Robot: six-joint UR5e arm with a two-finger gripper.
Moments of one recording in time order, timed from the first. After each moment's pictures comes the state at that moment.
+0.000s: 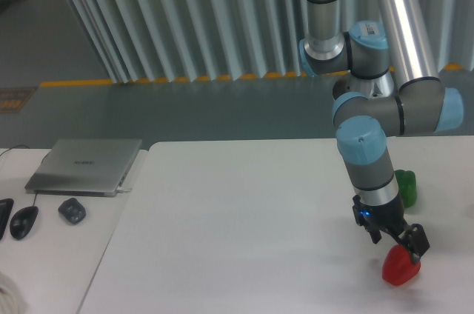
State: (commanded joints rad) arm 2.28 -2.04 -1.50 -1.00 1.75 0.86
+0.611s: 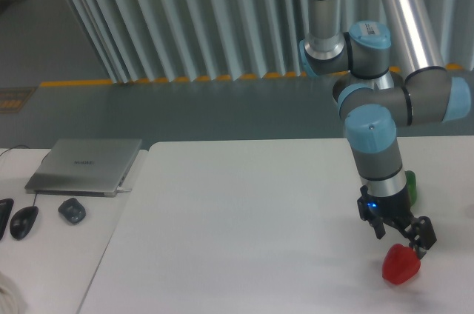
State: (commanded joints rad) arm 2.32 -1.99 -1.50 -1.00 1.73 0.95
